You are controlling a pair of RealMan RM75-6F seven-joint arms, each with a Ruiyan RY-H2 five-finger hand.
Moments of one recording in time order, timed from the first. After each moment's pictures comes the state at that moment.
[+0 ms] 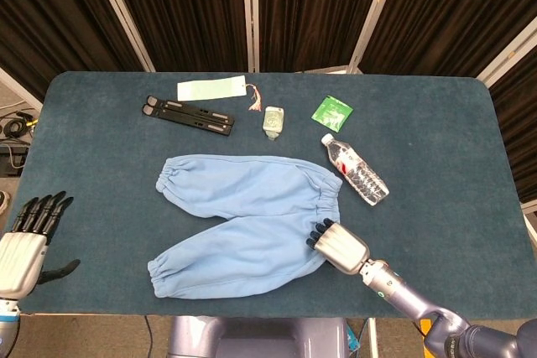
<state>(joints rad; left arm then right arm) -0.07 -1.06 0.01 -1.79 1.65 1.47 0.11 0.53 -1.58 -0.02 -1.22 -1.88 1.12 -0.11</state>
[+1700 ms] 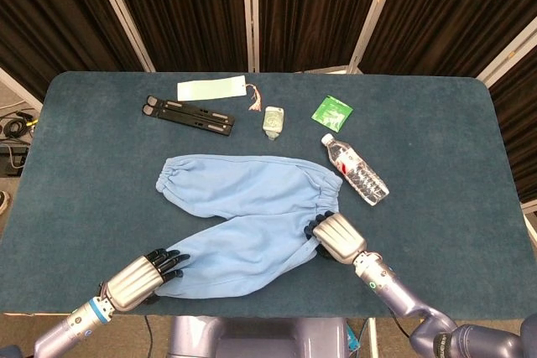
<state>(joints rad) -0.33 -1.54 0.23 -1.11 2.01 1.34 -0.03 0.57 -1.55 0.01 -1.39 -1.61 1.02 -0.12</state>
